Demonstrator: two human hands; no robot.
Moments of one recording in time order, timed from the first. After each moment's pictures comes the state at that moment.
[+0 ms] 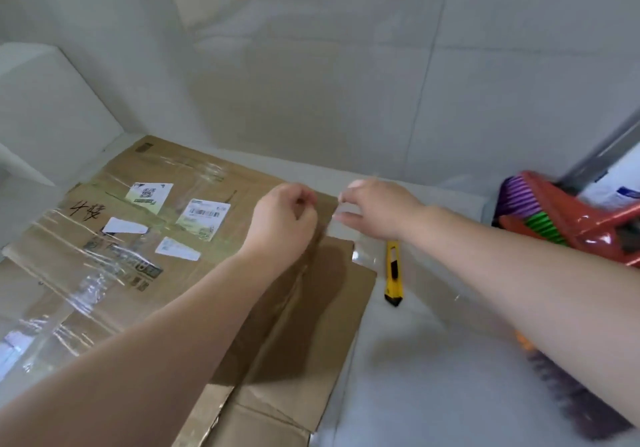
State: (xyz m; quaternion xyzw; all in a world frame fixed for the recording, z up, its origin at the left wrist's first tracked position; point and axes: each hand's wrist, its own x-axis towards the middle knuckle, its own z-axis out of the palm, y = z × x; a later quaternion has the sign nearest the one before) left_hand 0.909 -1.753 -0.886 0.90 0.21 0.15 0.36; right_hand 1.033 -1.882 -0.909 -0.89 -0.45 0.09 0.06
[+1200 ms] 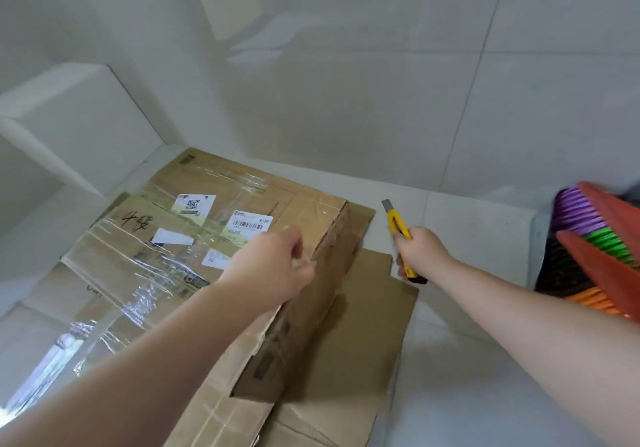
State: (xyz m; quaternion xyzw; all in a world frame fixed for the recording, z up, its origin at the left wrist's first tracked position) left_hand 0.860 -1.696 -0.877 0.96 0.19 -0.05 0.18; right_hand 1.027 -1.870 -0.995 -0.85 -0.05 0.26 0.45
